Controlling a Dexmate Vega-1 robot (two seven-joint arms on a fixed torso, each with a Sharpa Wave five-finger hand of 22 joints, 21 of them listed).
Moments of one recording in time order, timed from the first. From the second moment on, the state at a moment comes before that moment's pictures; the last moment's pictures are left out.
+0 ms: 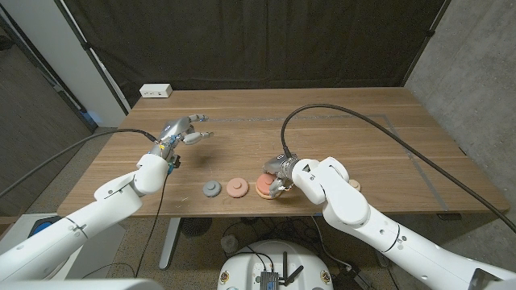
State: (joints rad) left arm 1.13 0.93 0.32 -1.84 0.16 0.10 0.41; left_hand 0.84 -0.01 0.29 -0.16 0.30 0.47 -0.02 0.21 0.22 0.48 -0.14 0.21 0.42 0.91 -0.12 1.43 0.47 0.69 -0.07 1.33 0.23; right arm -0.91 -0.57 -0.85 -2.22 -1.34 -0.41 0.97; right_hand 0.88 -0.07 0.42 -0.16 0.37 0.34 -0.01 0.25 0.25 0.42 -0.05 0.18 0.62 1.06 -0.18 1.49 1.22 1.01 -0.16 1.51 0.25
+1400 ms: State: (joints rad) left arm 1.15 0.93 0.30 -1.84 0.15 0.10 0.42; left_hand 0.84 -0.01 0.30 -0.16 0.30 0.47 -0.02 0.21 0.22 0.49 -0.13 0.21 0.41 0.91 -0.13 1.43 0.47 0.68 -0.07 1.35 0.22; right arm -0.94 -0.54 -0.83 -2.23 -1.50 -0.33 1.05; right_hand 0.81 -0.12 0.41 -0.14 0.28 0.26 0.02 0.21 0.23 0.36 -0.01 0.18 0.56 1.04 -0.17 1.46 1.22 1.00 -0.16 1.50 0.26
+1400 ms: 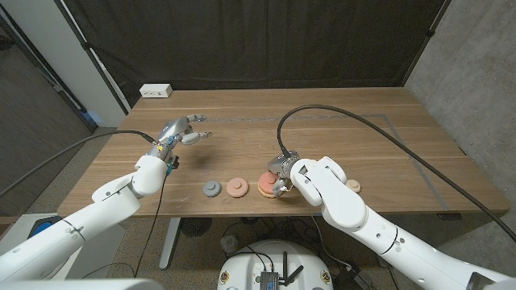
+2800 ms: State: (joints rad) left arm 1.16 0.89 0.31 -1.87 0.18 0.13 0.46; left_hand 0.84 -0.01 0.30 -0.16 0.30 0.47 -0.02 0.21 0.22 0.49 -0.13 0.21 0.41 0.91 -0.13 1.43 0.46 0.68 -0.06 1.37 0.21; right arm -1.14 -0.58 -0.65 -2.36 -1.50 -0.42 0.88; right_hand 0.86 -0.06 0.47 -0.17 0.26 0.34 -0.03 0.25 0.25 0.42 -0.08 0.21 0.54 1.02 -0.16 1.45 1.21 1.00 -0.16 1.49 0.25
